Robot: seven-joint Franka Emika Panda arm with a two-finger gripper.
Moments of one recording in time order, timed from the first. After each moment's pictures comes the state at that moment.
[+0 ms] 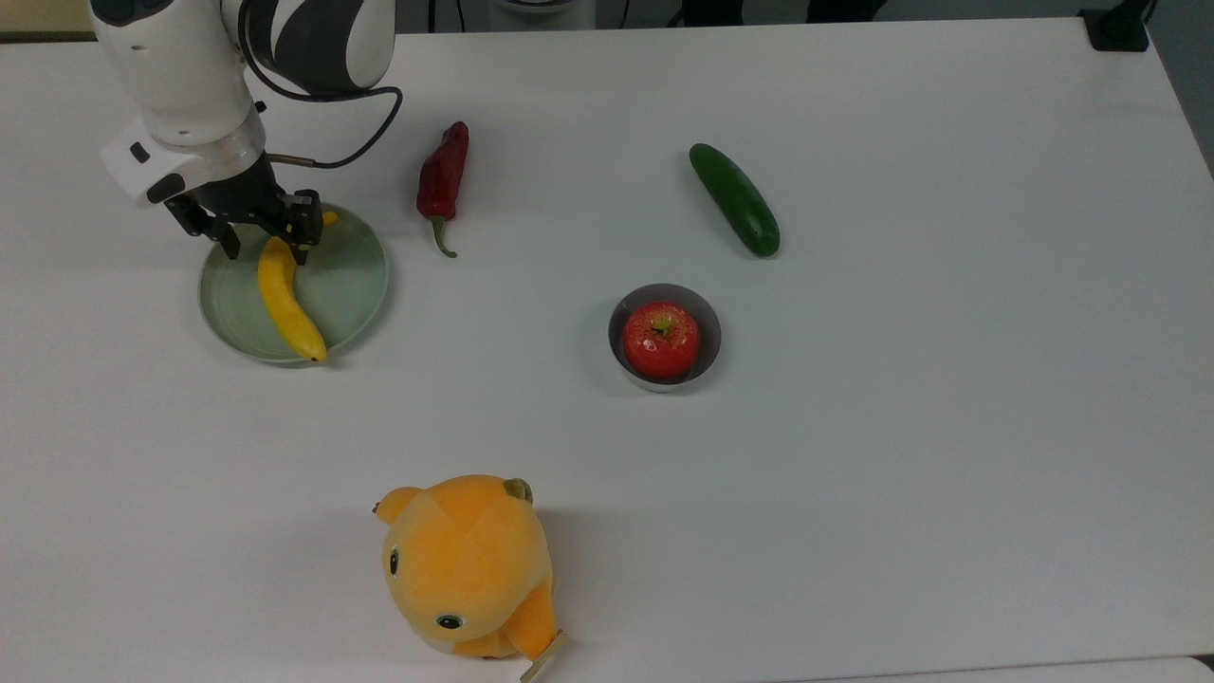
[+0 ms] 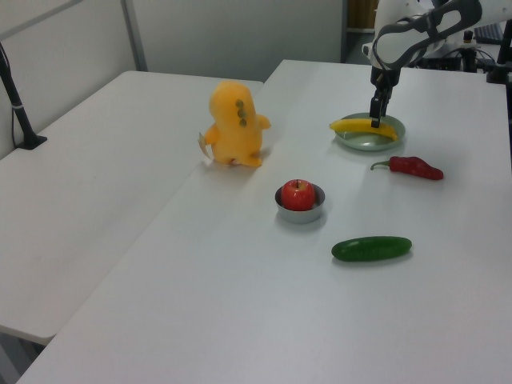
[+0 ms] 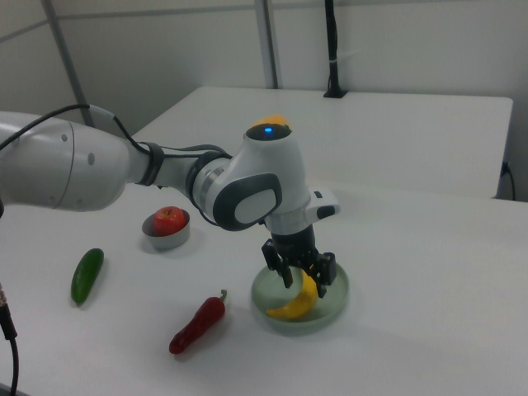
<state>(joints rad) 0.09 0.43 -0.47 -1.79 0.19 2.25 -0.45</state>
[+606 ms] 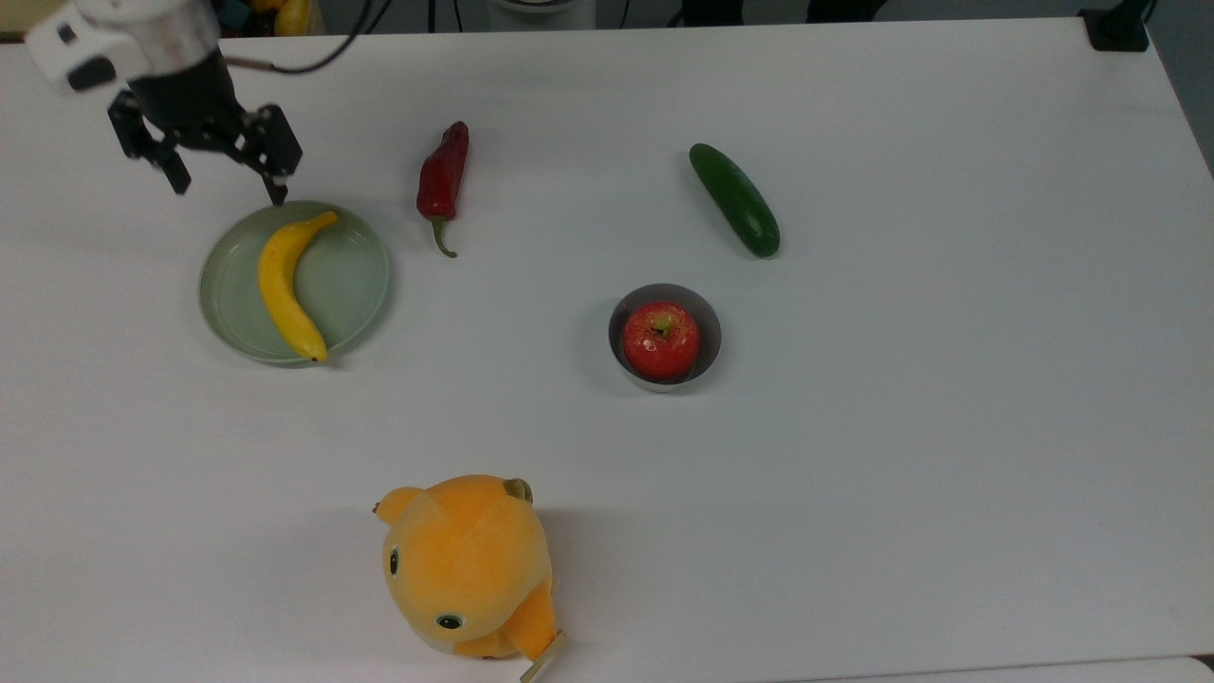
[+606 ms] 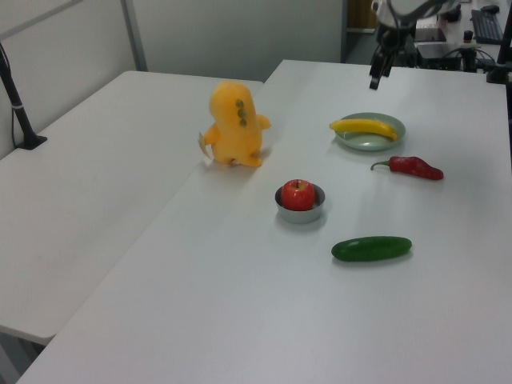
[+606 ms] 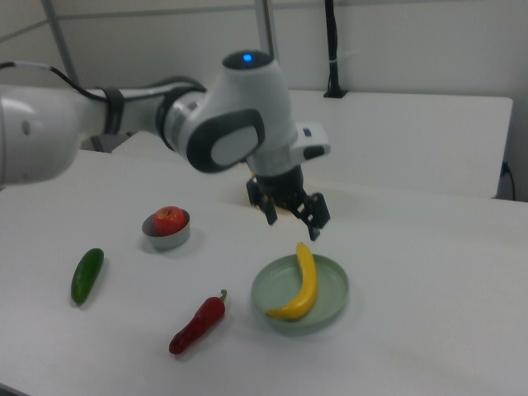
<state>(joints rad) 0.08 0.24 -0.47 -1.73 0.19 2.11 -0.35</state>
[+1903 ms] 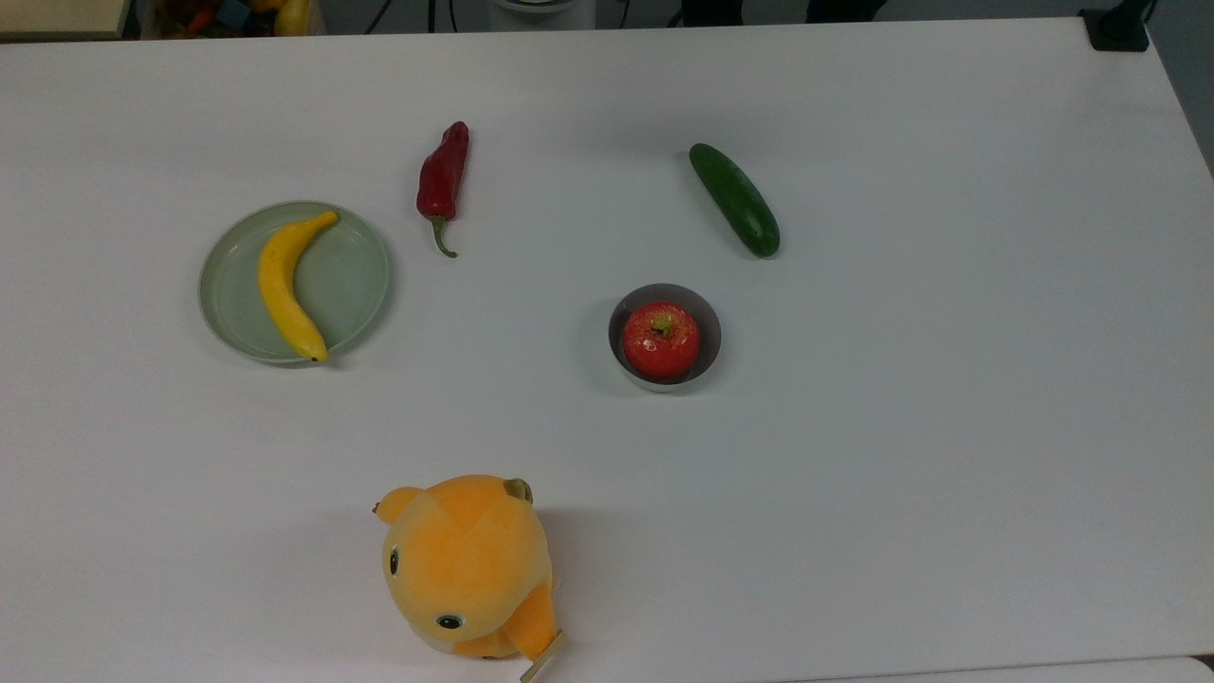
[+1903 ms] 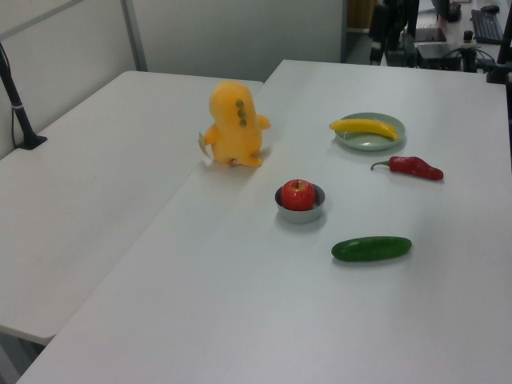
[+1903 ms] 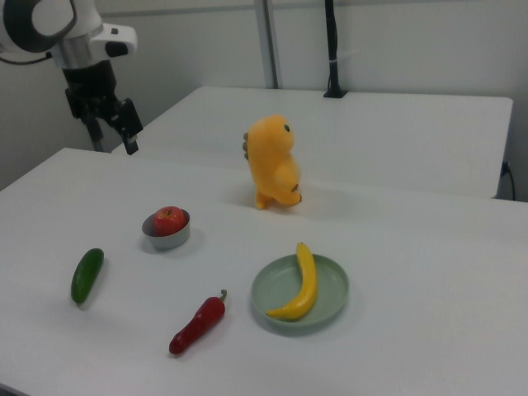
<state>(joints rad) 0.08 -0.05 0.06 -1.62 0.06 1.67 0.21</state>
